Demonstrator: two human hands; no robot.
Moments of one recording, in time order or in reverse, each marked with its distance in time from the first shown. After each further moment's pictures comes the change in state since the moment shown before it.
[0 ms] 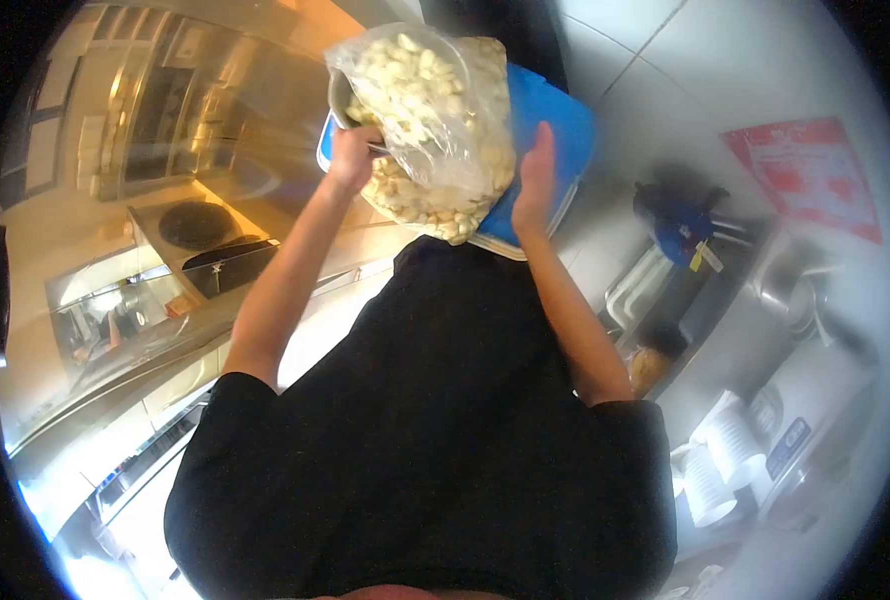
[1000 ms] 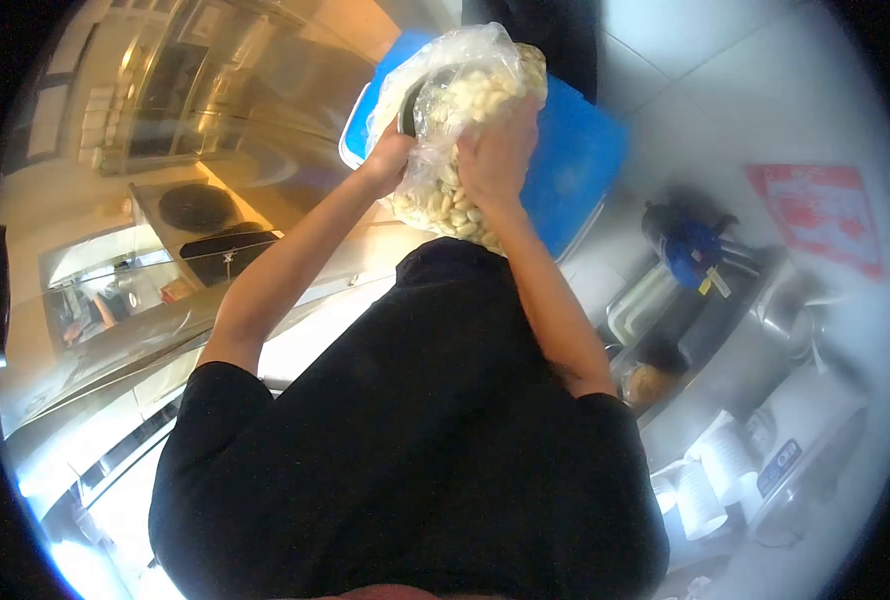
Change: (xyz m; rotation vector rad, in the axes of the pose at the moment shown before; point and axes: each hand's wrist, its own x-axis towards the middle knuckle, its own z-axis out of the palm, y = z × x) left_hand -0.012 0.002 0.000 0.158 -0.195 0.050; right_hand 0.025 -0.010 0.096 -1.174 -0.086 -0.374
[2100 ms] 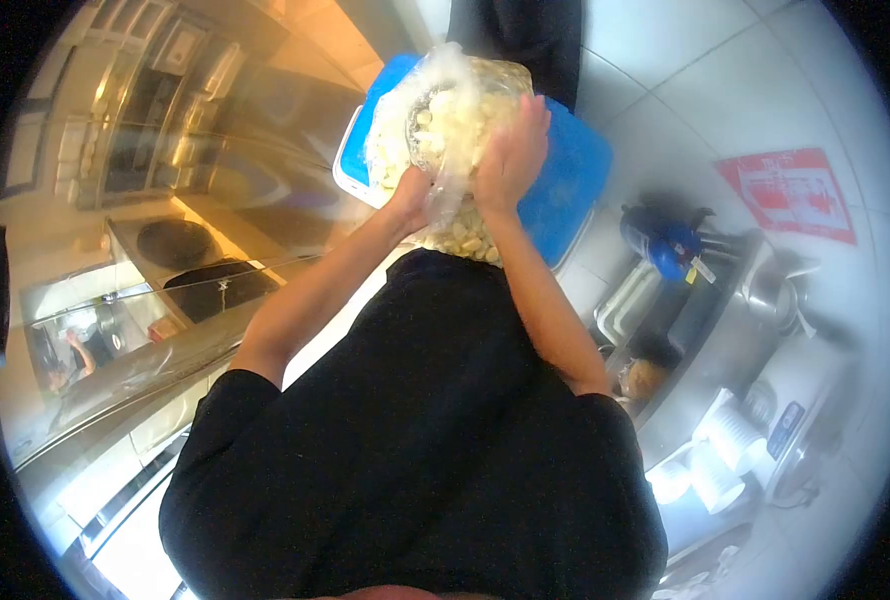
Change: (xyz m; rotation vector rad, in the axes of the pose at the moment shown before) left_hand -0.002 -0.040 0.013 -0.658 -0.317 -0.151; right_hand 0.014 -0.018 -0.015 0.520 0.305 0.082
